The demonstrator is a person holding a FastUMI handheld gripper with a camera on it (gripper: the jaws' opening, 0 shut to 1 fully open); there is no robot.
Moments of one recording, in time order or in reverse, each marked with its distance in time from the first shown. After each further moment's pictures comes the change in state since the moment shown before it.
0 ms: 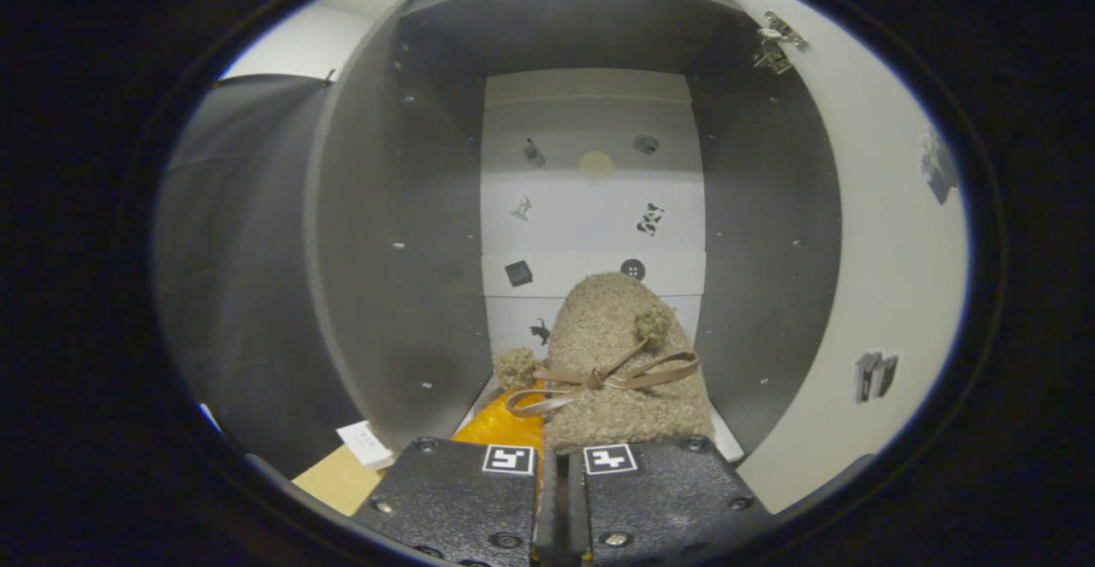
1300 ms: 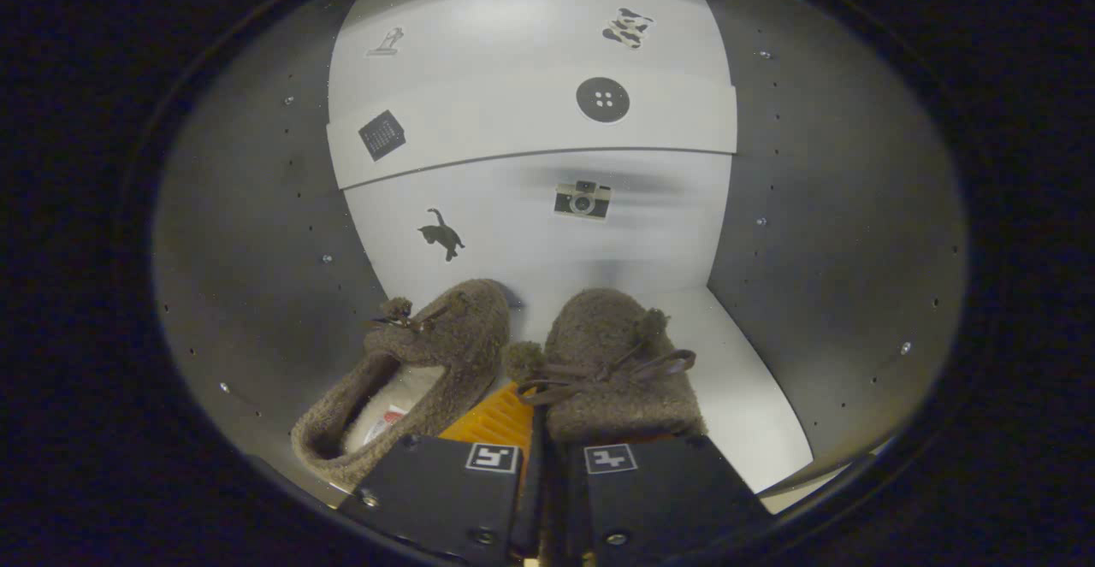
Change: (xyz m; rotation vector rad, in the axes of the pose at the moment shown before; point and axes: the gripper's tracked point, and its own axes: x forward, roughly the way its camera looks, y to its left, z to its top) arm 0.146 -0.038 -0.102 0.094 0.394 -0.095
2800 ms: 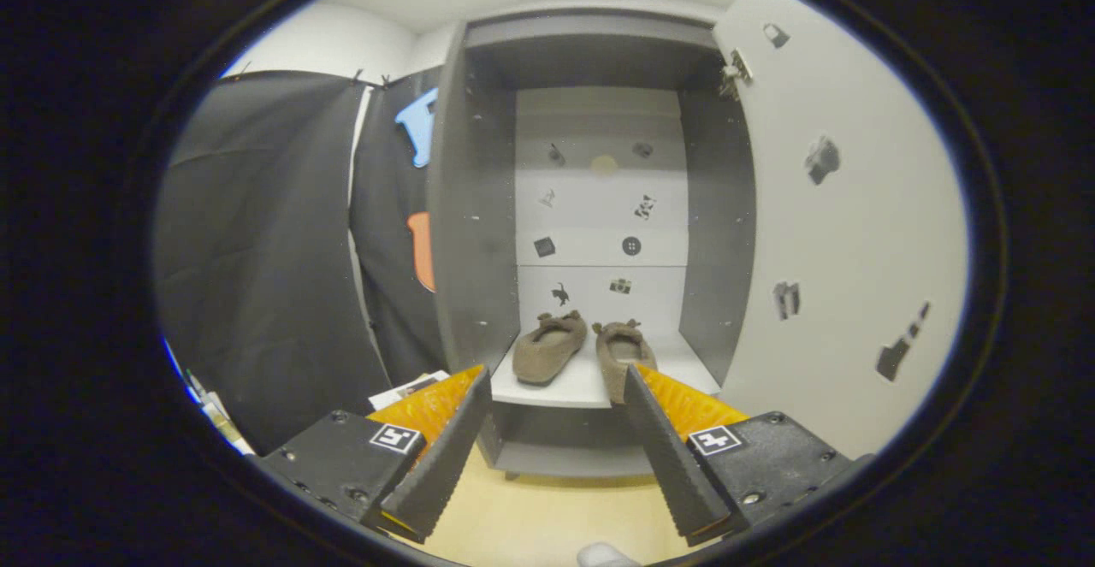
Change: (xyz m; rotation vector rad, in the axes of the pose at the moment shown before) arm -0.346 0.035 -0.085 -0.130 -0.405 0.111
